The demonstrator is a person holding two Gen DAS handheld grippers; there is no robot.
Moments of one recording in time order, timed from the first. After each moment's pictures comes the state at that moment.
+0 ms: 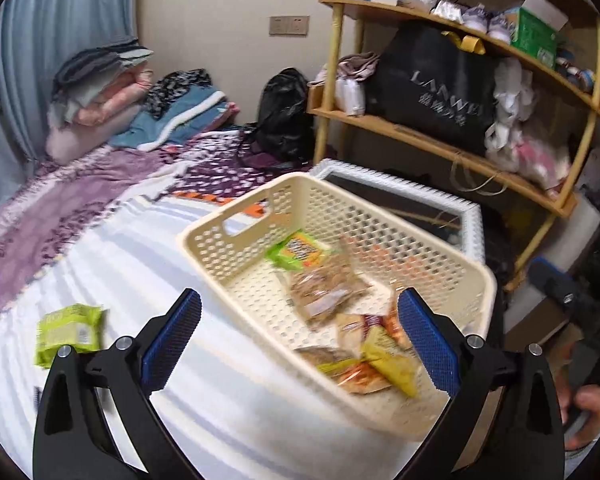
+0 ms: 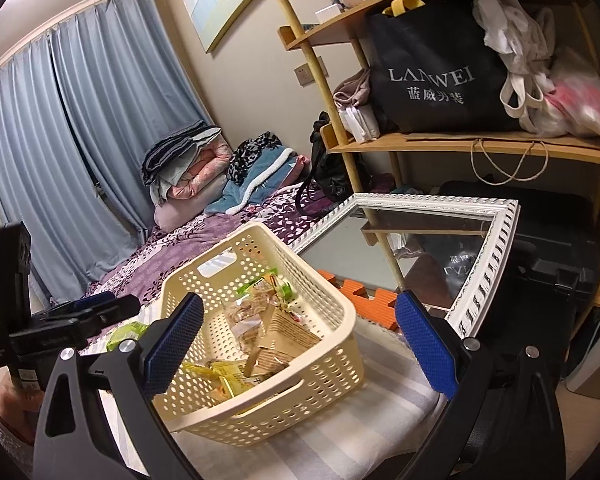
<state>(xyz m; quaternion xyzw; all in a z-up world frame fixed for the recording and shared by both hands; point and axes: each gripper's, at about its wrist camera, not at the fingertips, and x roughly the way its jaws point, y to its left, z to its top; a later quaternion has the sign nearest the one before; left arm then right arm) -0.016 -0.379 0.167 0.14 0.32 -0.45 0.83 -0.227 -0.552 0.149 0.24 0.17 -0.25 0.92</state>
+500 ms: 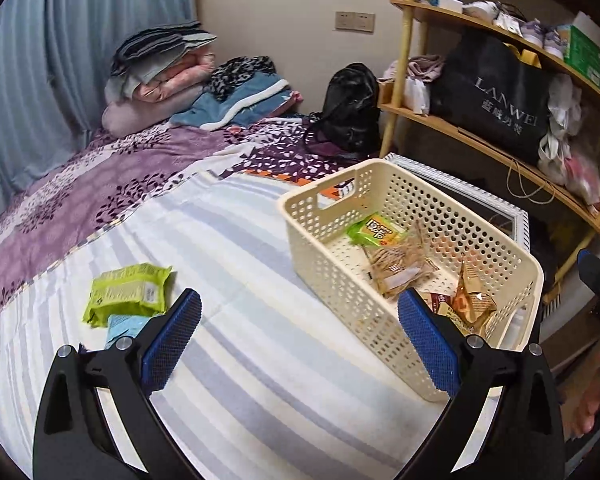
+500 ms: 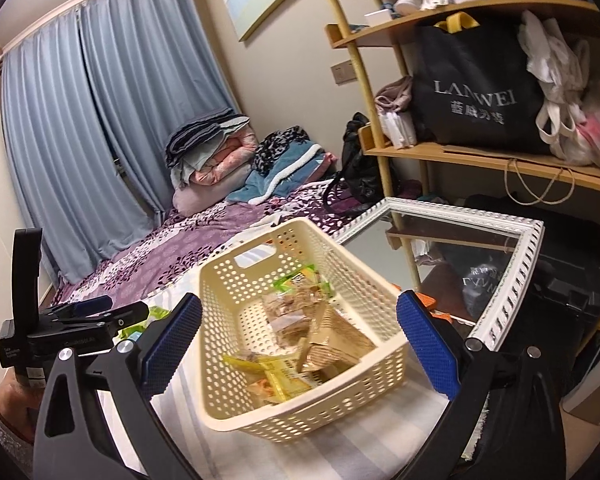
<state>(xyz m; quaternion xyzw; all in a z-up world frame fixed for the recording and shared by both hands) 0.008 -0.316 0.163 0.12 0.34 -0.36 0.86 -0.202 -0.507 0.170 0.20 0.19 -0.21 0.94</state>
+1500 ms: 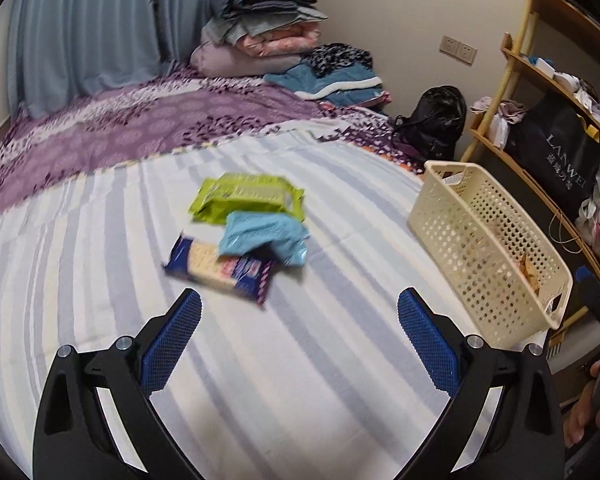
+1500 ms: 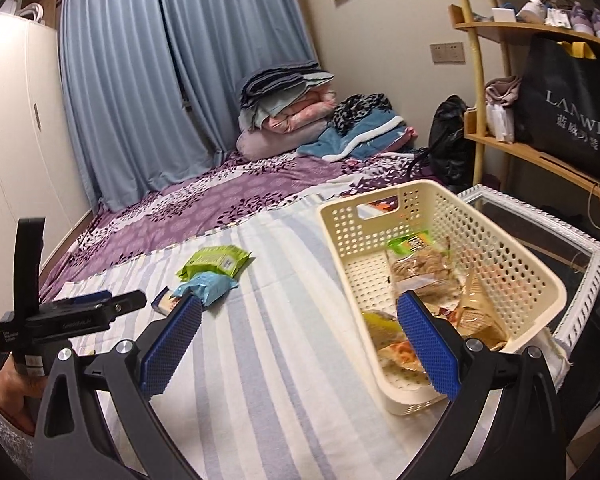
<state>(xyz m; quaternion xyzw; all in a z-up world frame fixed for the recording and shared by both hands) 0.029 -0.138 0.122 0.01 0.40 -0.25 0.88 -0.137 -0.386 0.163 0.13 0.26 -0.10 0.95</state>
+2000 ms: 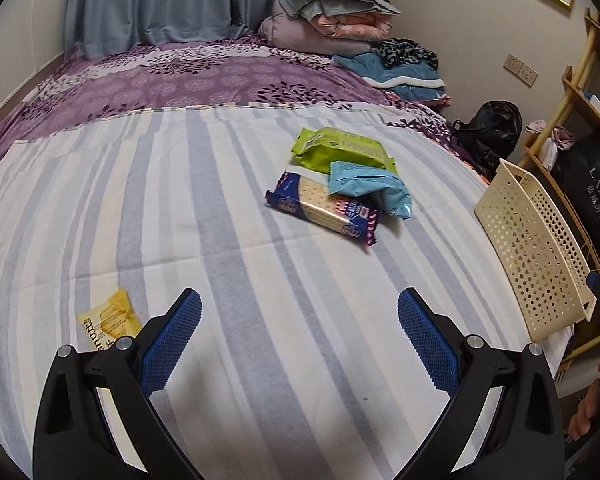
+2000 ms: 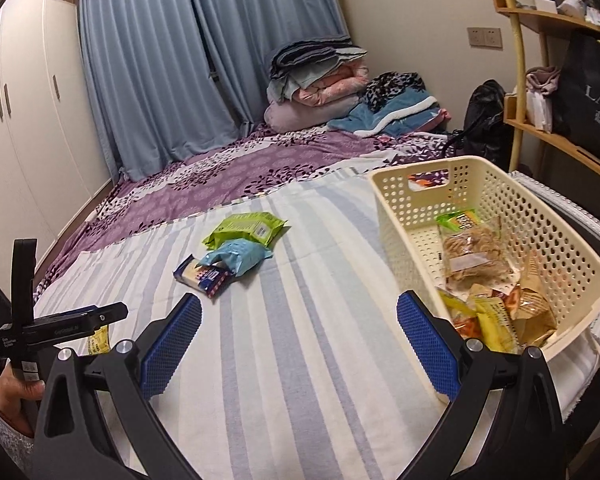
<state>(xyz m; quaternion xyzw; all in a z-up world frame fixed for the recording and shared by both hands) 0.026 -0.051 0.082 -0.04 0.45 -0.17 0.88 -0.109 -0.351 0.143 0.11 0.30 -0.05 0.95</state>
